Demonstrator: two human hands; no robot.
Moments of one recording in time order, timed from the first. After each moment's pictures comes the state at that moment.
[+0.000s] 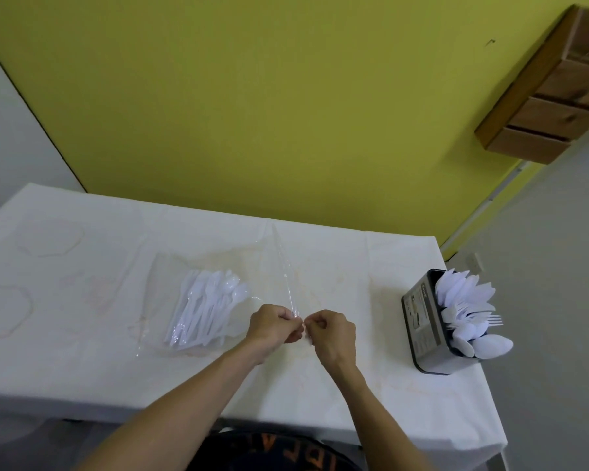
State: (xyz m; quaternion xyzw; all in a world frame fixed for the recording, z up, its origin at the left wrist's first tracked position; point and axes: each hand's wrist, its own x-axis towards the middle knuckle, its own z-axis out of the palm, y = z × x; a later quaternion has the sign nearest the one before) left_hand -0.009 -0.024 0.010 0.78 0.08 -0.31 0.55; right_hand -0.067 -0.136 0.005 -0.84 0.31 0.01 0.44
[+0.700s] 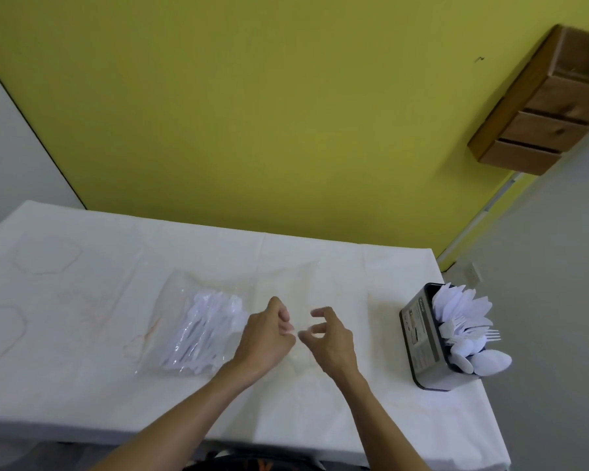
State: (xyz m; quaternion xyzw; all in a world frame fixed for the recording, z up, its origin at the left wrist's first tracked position) left_hand -0.009 -0.014 0.039 0.89 -0.11 -0.18 0.41; right_hand -0.058 -0.147 0.019 -0.82 0.32 0.07 0.47
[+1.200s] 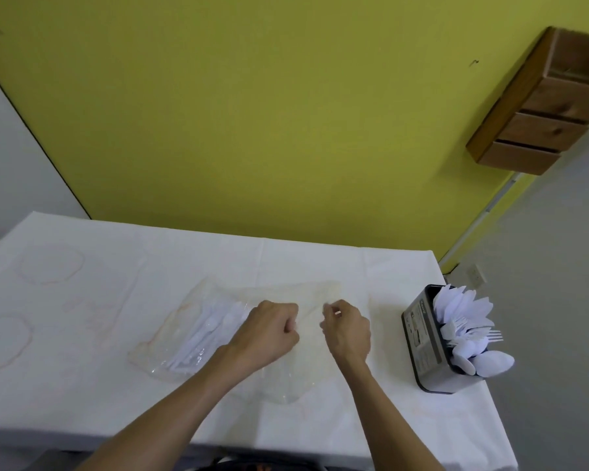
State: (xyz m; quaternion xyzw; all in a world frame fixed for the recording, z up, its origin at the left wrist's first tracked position) left_hand 0.004 -0.008 0.073 0.90 -0.28 -0.14 0.29; right_hand -0.034 -0.163 0.014 -0.82 0.42 -0.06 0.38
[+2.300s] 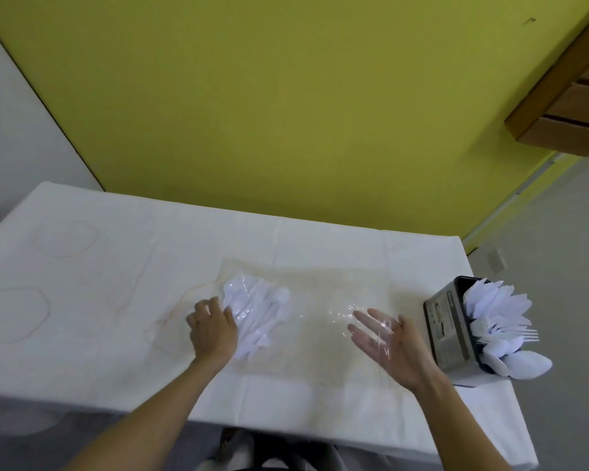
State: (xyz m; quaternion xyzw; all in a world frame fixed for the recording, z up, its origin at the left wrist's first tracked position) left_hand 0.040 0.070 -0.051 0.96 0.11 -0.09 0.26; right_hand -0.076 -0.216 0.018 -0.33 0.40 0.06 0.85
